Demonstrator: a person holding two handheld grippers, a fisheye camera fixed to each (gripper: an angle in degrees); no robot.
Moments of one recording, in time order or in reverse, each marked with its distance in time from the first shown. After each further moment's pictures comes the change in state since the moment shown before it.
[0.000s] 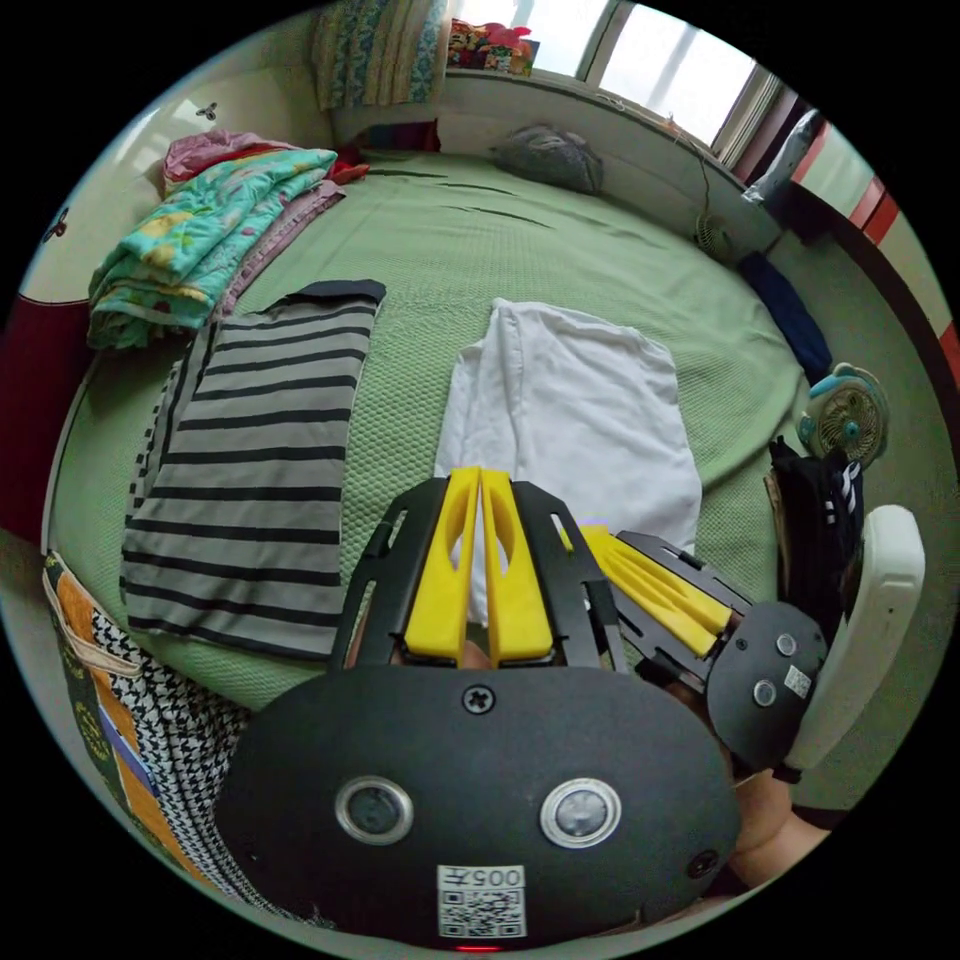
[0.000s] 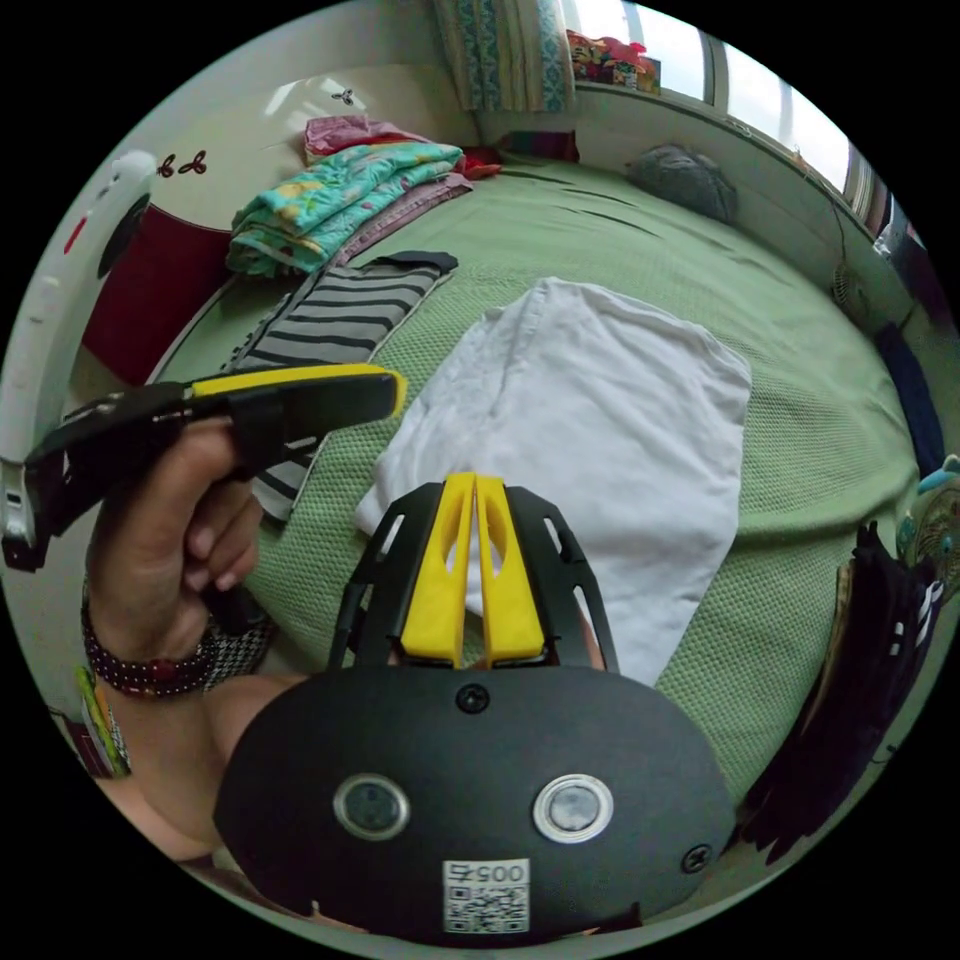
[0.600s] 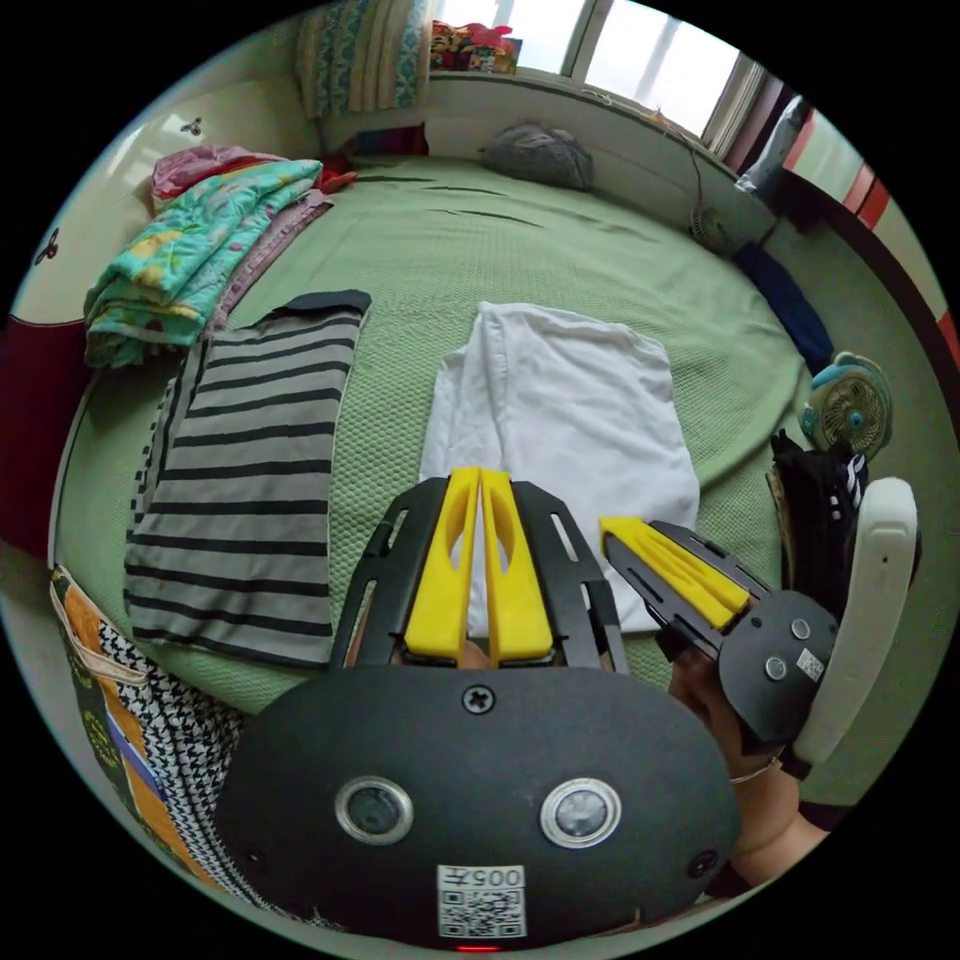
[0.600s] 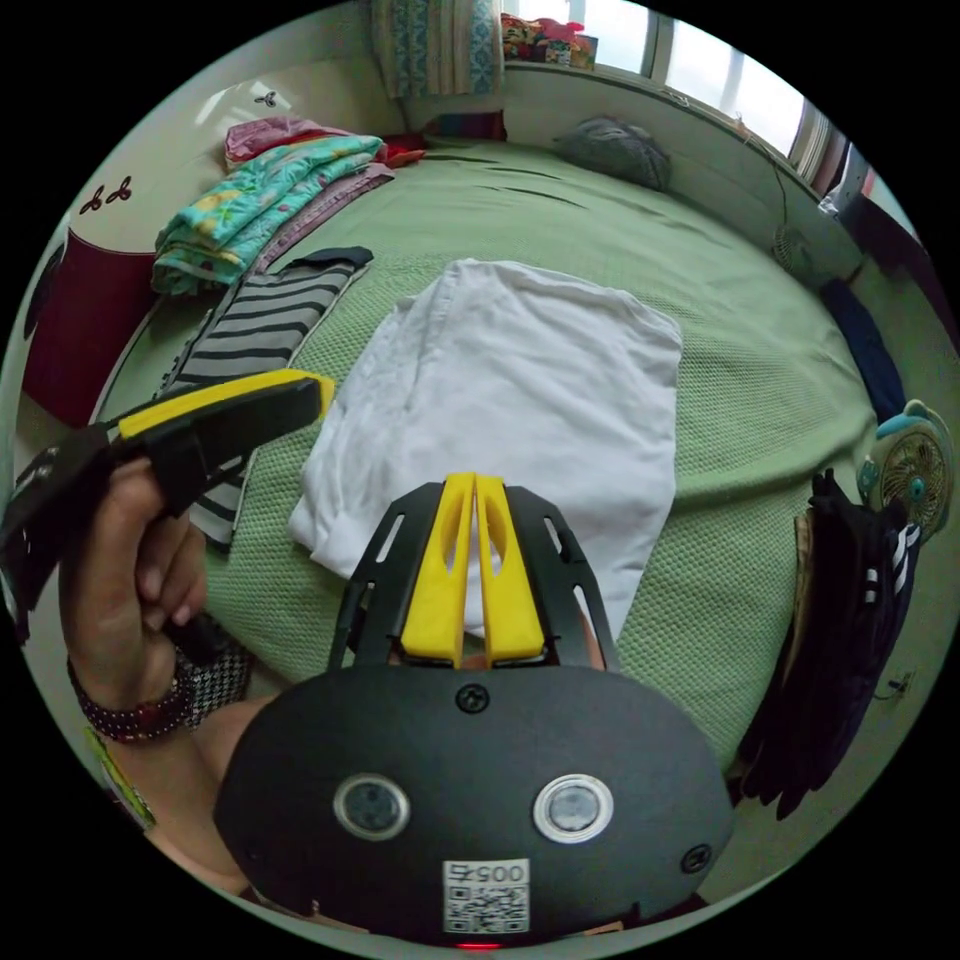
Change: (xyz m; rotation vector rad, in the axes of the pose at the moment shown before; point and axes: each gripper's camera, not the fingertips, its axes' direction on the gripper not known) left arm 0.042 0.004 0.000 -0.006 -0.010 0.030; right arm 0.026 -0.003 -0.004 -0.052 0.130 0.117
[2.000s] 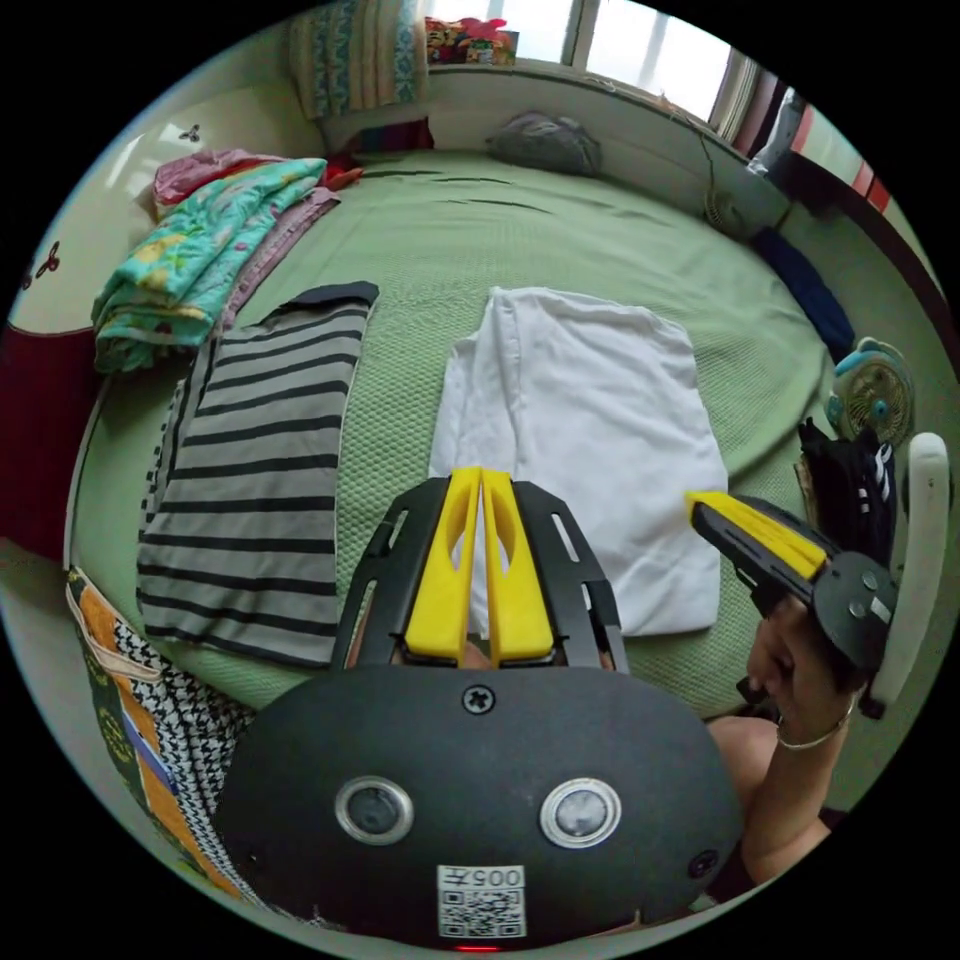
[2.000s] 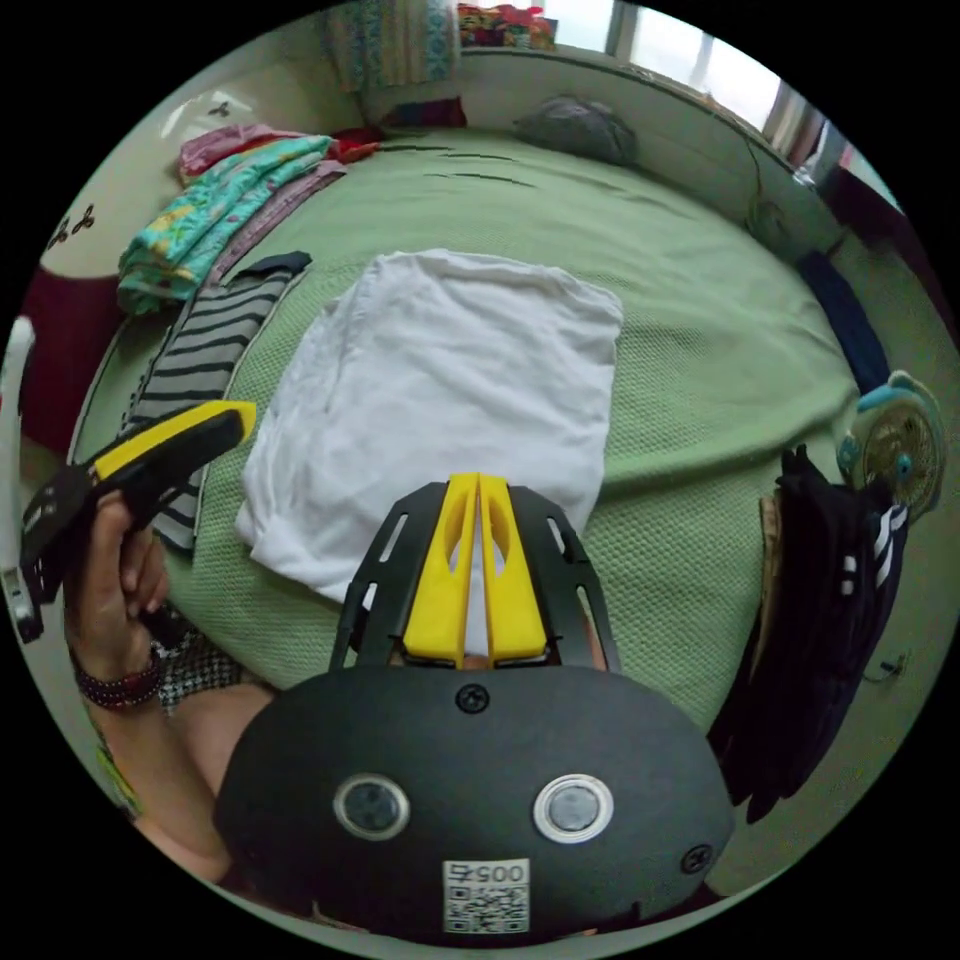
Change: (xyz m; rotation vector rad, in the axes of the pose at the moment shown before) left arm 0.021 0.031 0.006 -0.031 -0.089 0.057; right arm 0.017 -0.026 -0.004 -0.009 0.103 0.027
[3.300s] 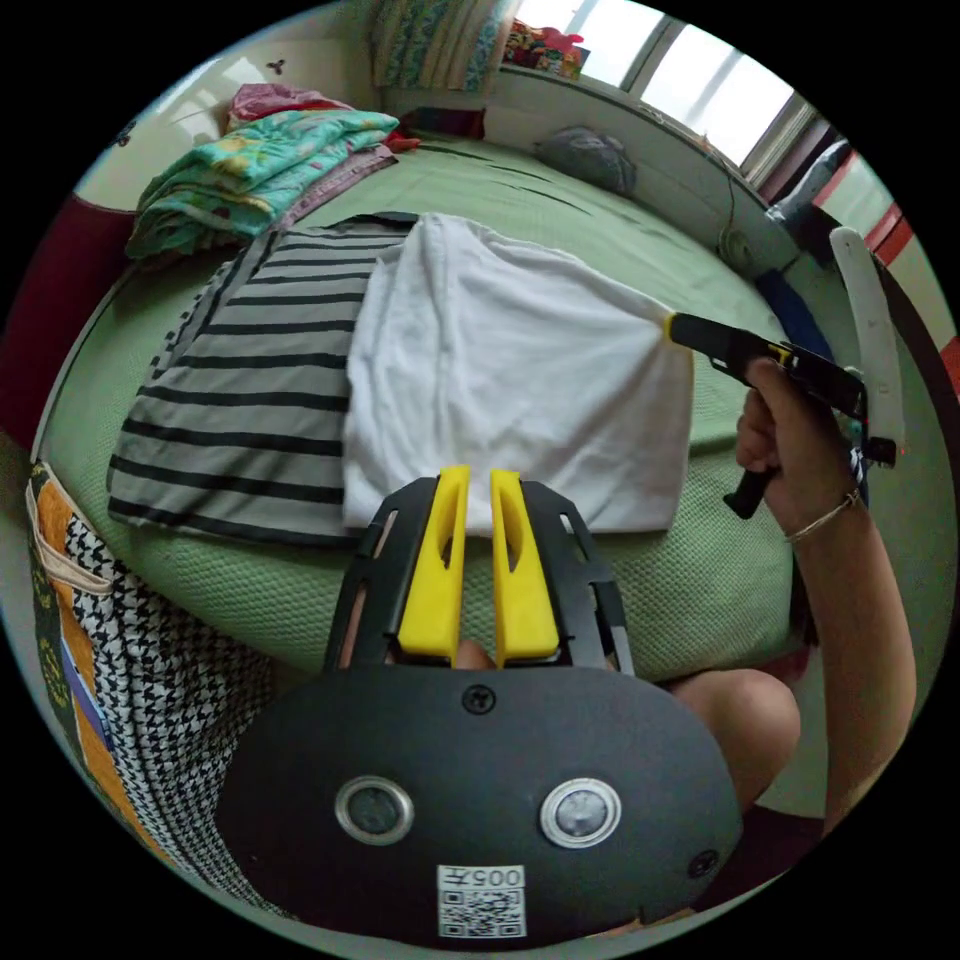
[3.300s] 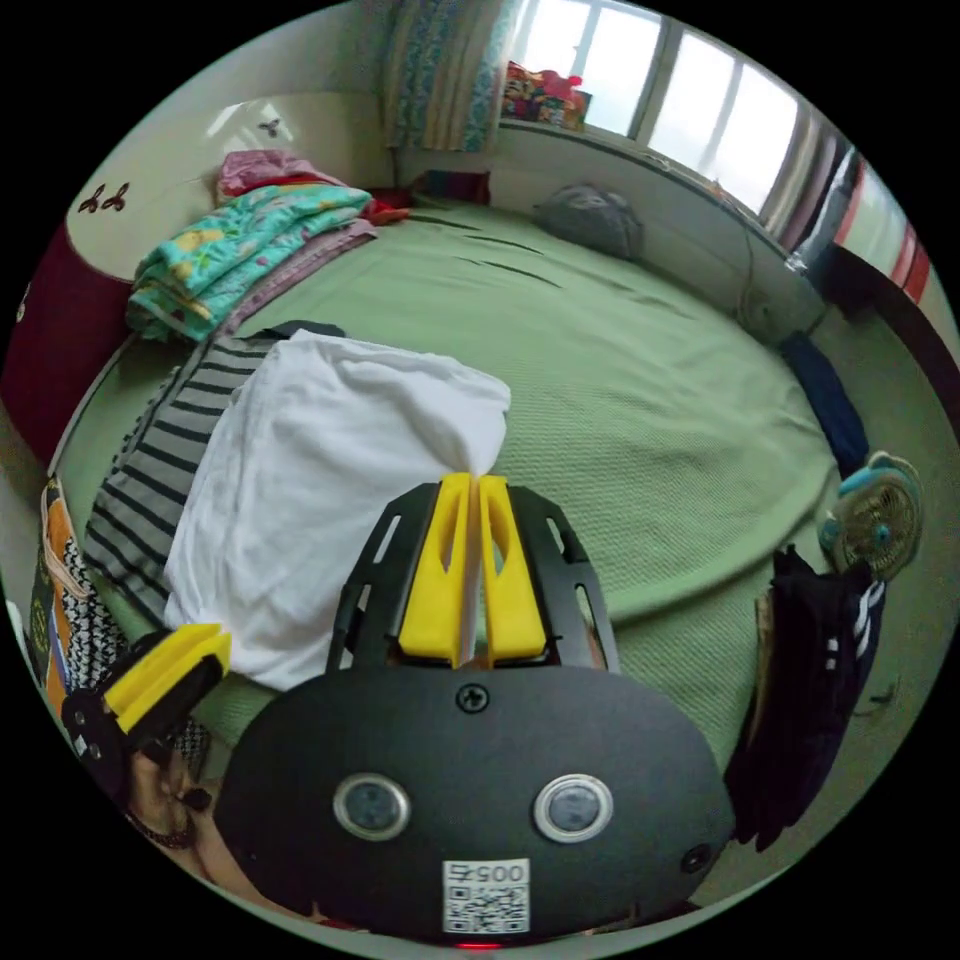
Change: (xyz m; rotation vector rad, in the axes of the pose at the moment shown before) left arm -0.181 0.146 -0.030 0.009 0.136 -0.136; right arm -0.101 -0.060 -0.006 0.186 0.093 0.034
